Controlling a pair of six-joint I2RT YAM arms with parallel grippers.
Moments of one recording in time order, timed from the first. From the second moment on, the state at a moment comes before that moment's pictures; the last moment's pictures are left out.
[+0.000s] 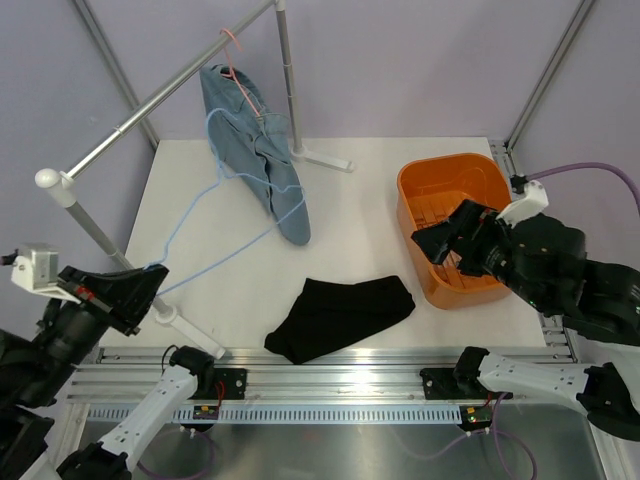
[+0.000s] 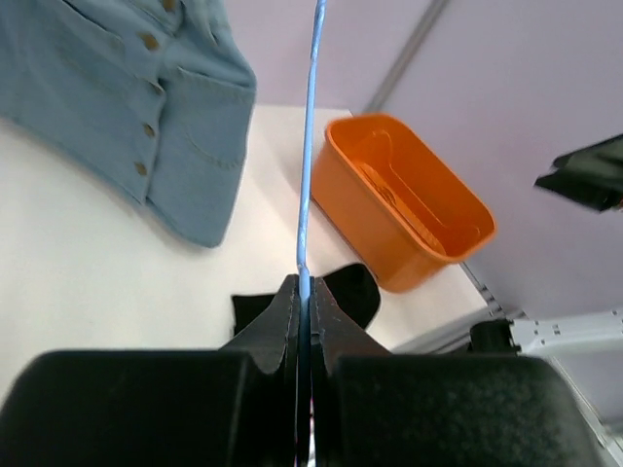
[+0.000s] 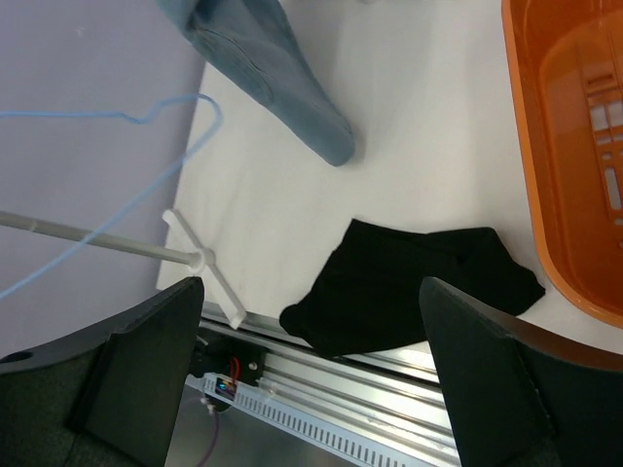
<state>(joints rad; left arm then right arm) -0.35 0.56 1.68 -1.14 0.17 -0.42 0.99 0.88 1.68 -1.17 0.48 0.86</state>
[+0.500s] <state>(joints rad) -0.37 0.58 1.79 -1.29 -0.28 -0.42 0.99 0.90 1.61 -1.17 0.45 0.88</state>
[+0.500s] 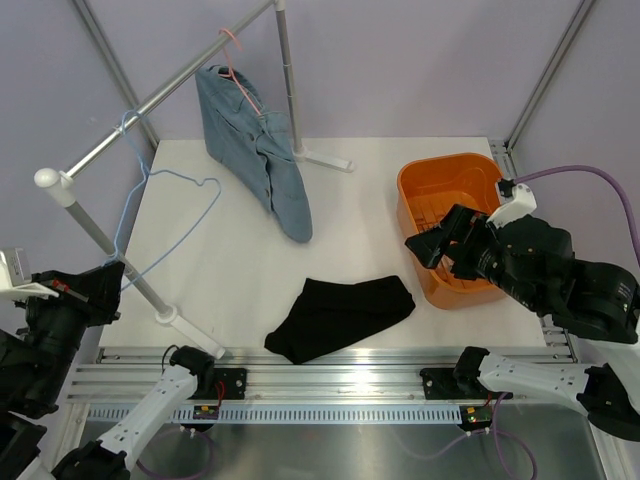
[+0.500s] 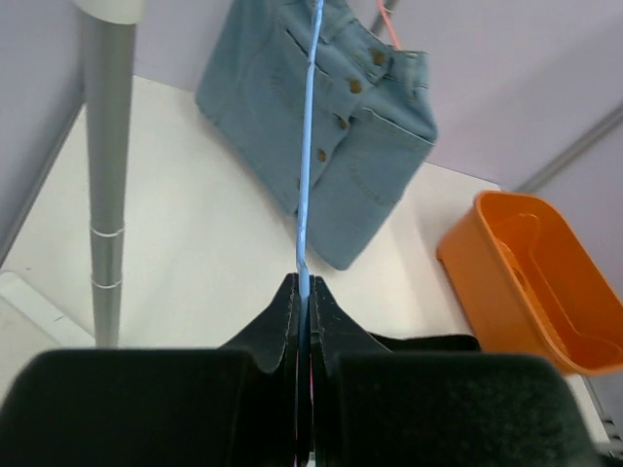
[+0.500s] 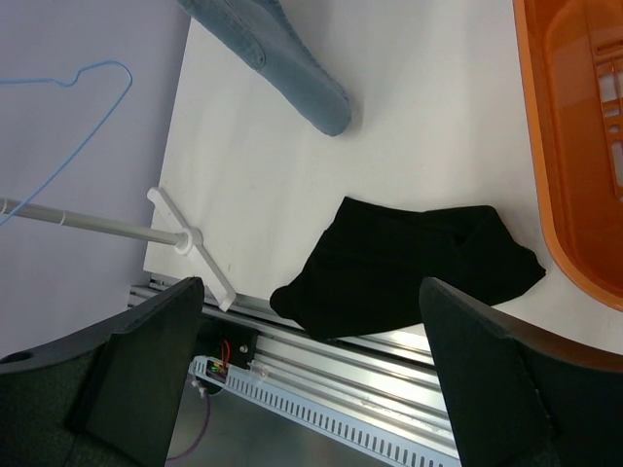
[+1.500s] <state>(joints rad) -0.37 0.58 1.63 -1.15 -0.39 -0.40 0.99 1.14 1.38 -1.07 0.33 0.88</state>
